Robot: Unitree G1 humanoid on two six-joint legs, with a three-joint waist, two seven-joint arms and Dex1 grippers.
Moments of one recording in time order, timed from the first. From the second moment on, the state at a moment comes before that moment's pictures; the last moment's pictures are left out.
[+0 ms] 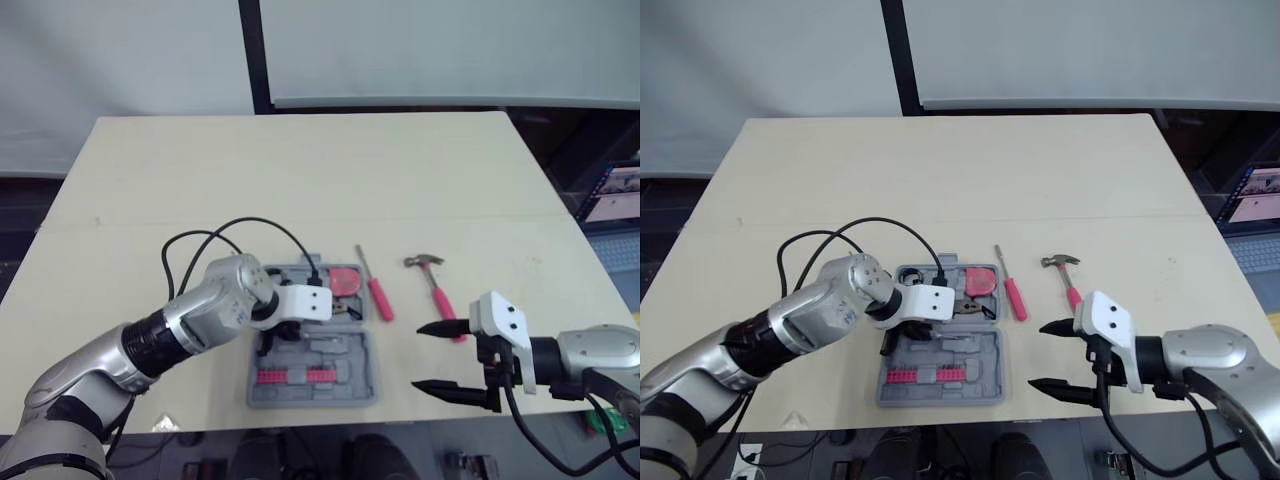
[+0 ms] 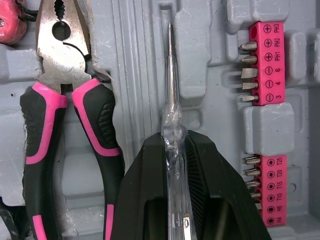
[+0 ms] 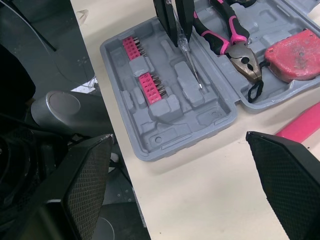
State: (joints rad) left arm -0.84 0.72 -0.84 -0.27 0.12 0.96 -1.11; right arm 0.09 -1.01 -0.16 -0.65 0.66 0.68 1.01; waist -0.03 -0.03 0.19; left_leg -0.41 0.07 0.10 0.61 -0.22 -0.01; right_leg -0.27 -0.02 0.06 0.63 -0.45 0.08
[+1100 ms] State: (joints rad) left arm -0.72 0.80 -0.43 -0.36 -0.16 0.96 -1.22; right arm 0.10 -0.98 -0.16 -0.66 0.66 0.68 1.00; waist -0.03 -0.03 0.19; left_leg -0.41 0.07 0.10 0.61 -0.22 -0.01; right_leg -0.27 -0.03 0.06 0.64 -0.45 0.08
